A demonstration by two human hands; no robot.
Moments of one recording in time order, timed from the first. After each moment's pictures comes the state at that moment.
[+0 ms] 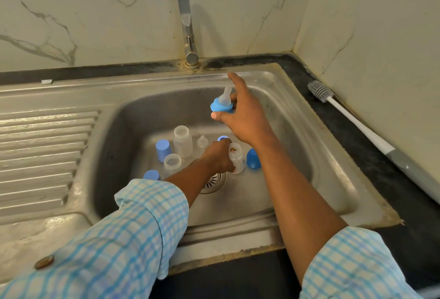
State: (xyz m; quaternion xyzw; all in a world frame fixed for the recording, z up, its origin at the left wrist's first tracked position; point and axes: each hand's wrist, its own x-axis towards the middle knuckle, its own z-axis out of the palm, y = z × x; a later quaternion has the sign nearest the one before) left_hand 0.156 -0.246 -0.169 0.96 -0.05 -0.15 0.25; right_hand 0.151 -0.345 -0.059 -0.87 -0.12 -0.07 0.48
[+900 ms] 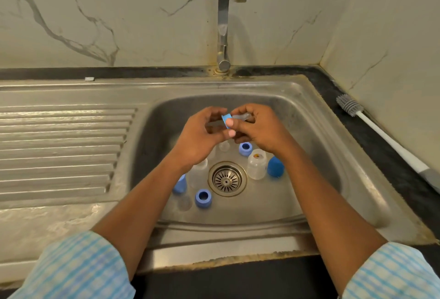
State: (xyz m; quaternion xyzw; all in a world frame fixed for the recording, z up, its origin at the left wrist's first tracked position) left_hand 0.088 -0.160 -0.062 0.79 -0.03 0.07 0.61; right_hand 0.128 -0.323 -0.044 -0.80 -0.16 0.08 0.57
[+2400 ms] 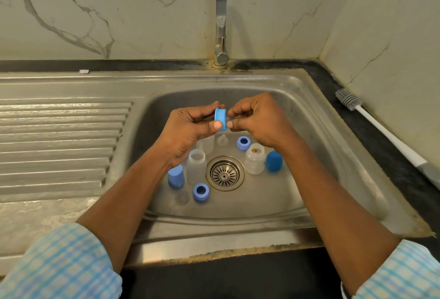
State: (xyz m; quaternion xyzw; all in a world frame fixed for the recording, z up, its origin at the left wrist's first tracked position) left_hand 0.084 -0.145 -0.061 0.66 -0.02 0.03 0.75; right_hand 0.116 -0.322 -0.023 -0.86 -0.21 0.02 0.47
